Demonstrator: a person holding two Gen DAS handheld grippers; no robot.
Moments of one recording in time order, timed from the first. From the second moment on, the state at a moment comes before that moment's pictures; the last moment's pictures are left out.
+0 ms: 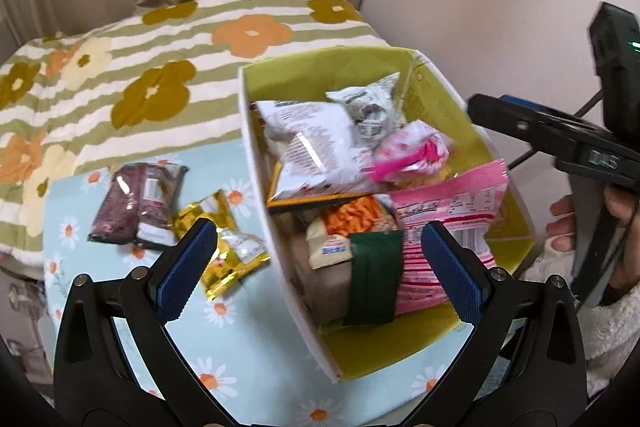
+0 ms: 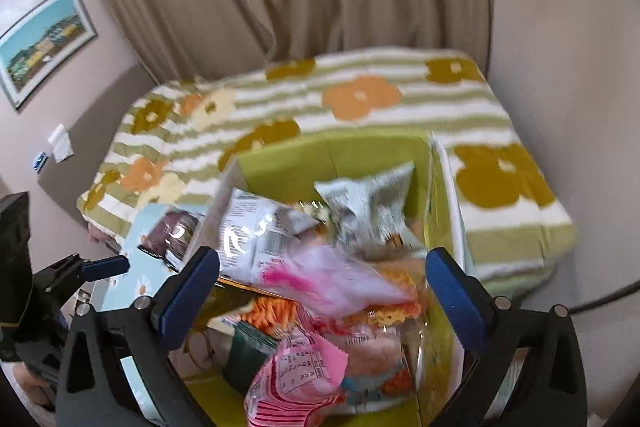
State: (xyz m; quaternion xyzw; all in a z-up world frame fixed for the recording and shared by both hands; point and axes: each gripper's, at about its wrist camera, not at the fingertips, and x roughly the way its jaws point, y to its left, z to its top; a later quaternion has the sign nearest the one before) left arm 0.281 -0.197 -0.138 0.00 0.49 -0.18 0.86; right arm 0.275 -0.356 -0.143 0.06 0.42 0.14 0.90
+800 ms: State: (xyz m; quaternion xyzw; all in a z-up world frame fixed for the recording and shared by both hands) left arm 0.205 -0.090 -0.090 -0.03 0.44 -0.05 0.90; right arm 0.221 -0.282 -0.093 0.01 0.36 0.24 0.90
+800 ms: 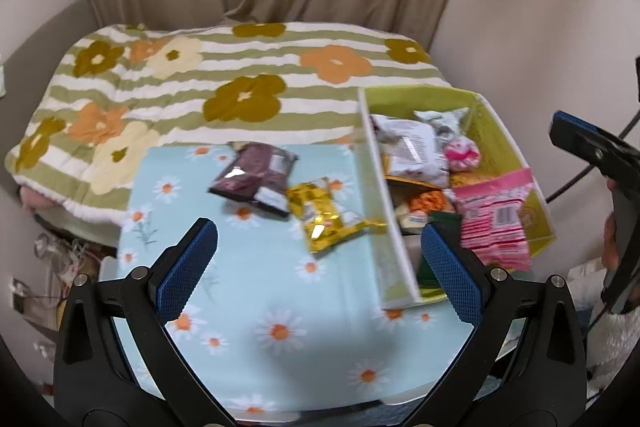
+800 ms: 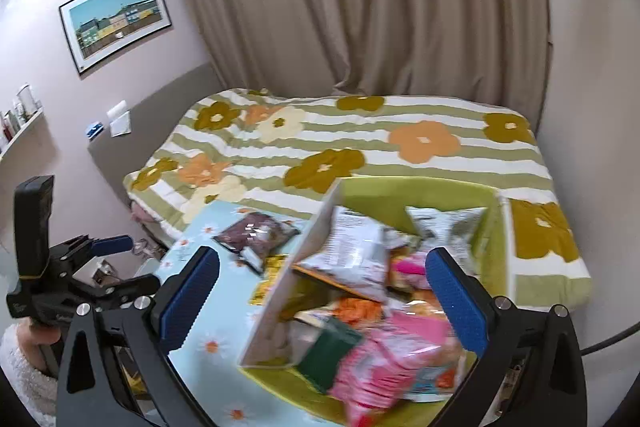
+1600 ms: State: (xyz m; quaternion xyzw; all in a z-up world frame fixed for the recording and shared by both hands) left arm 0.389 0.015 -0.181 -0.04 0.56 -0.19 0.81; right arm 0.269 -0.070 -0.190 -0.16 0.46 0.15 0.86
